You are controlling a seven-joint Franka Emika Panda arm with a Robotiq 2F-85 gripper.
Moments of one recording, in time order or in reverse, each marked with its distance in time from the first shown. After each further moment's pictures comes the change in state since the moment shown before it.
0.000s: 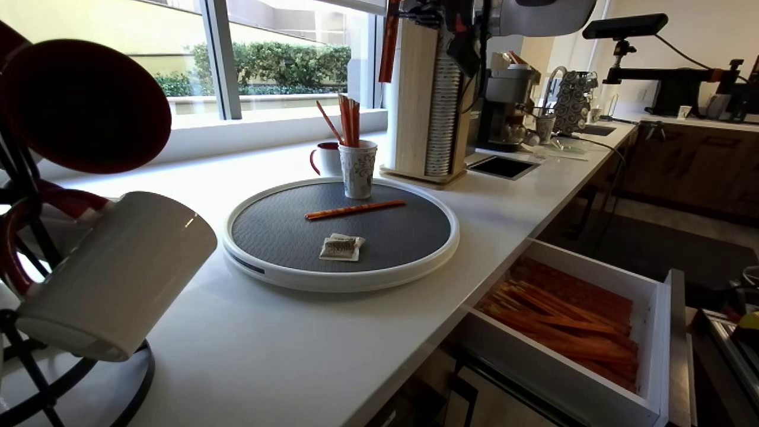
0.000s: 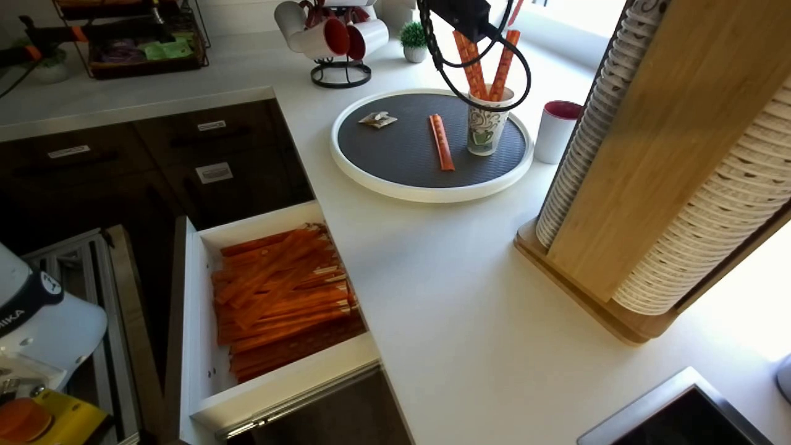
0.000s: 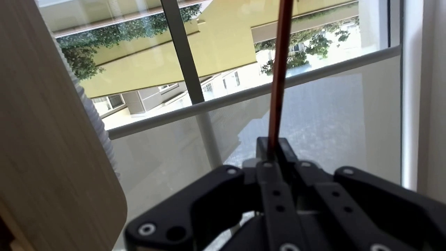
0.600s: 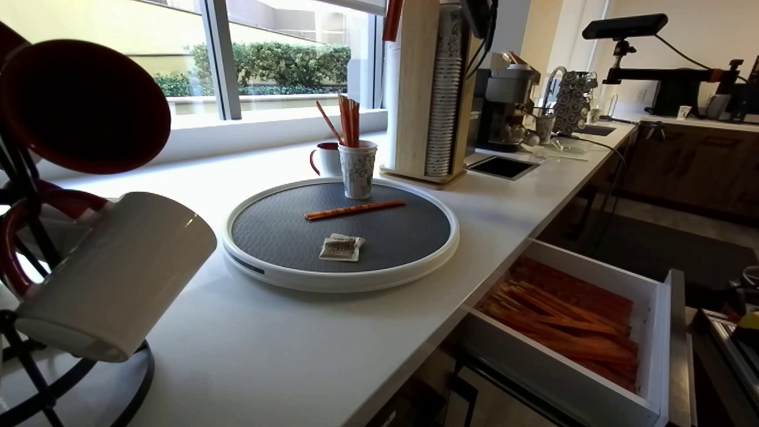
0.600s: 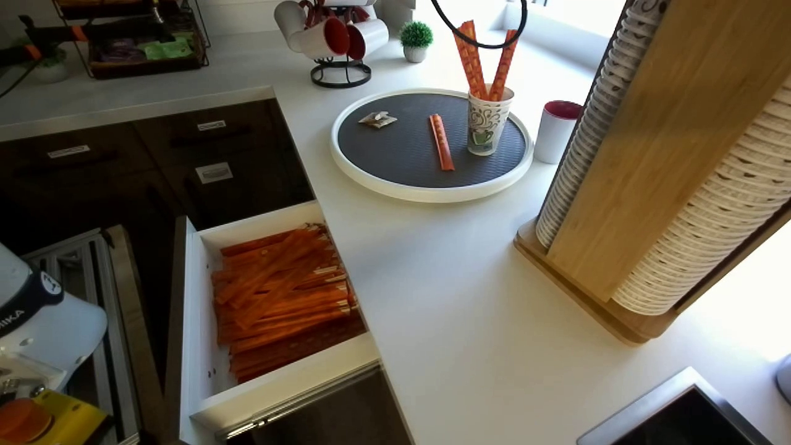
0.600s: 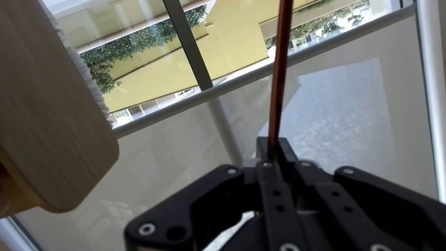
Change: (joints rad) arm 0.010 -0.082 0.031 0.115 -0.149 0.196 0.237
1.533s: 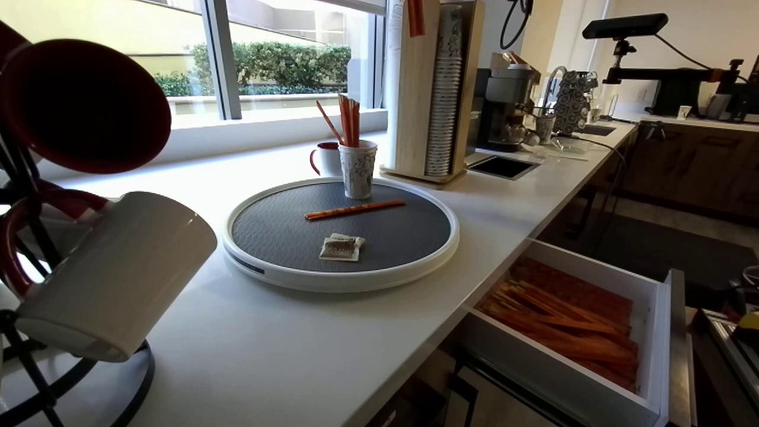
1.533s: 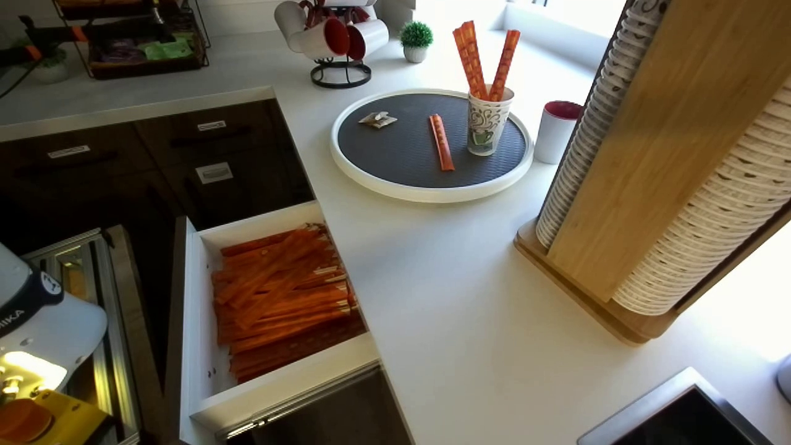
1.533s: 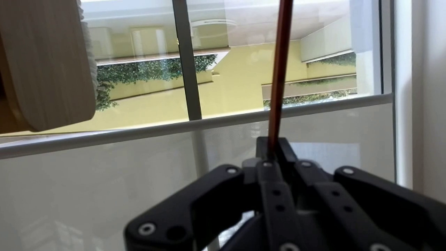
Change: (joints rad) arm 0.107 -0.190 0.105 -0.080 -0.712 0.334 0.338
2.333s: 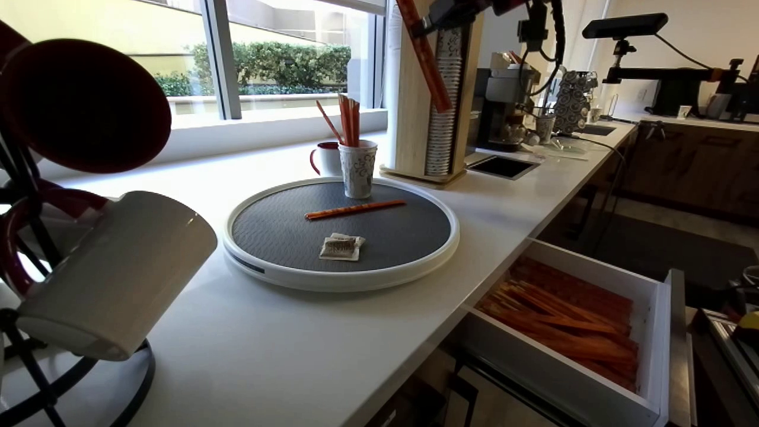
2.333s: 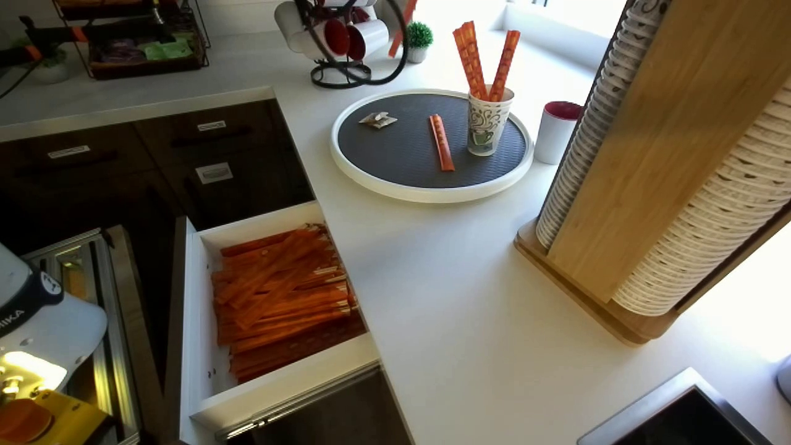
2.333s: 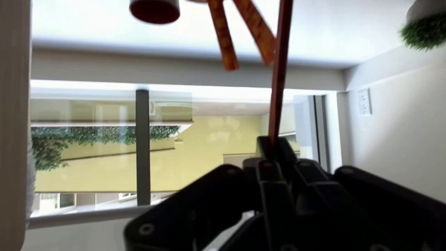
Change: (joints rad) arm -0.200 -0.138 0.304 -0.387 -0.346 0.028 0.217
